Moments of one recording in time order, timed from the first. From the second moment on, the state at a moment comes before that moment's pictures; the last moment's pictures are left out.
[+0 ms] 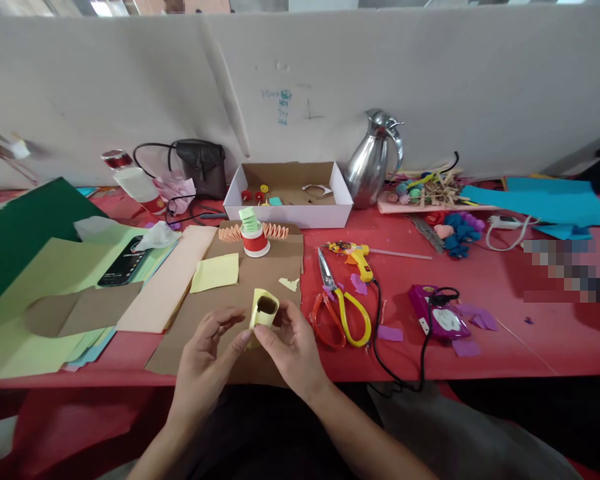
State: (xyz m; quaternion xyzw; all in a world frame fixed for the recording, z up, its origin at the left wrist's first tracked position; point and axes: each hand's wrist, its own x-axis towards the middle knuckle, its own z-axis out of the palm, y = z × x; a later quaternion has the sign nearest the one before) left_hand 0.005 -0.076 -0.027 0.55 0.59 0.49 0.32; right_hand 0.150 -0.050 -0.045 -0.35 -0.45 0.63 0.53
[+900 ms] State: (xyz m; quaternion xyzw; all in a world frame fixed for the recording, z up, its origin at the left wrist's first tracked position) left_hand 0.004 -0.067 -0.020 0.50 0.62 0.44 0.43; right_hand 0.138 -0.050 -0.052 -0.30 -0.27 0.75 0.52
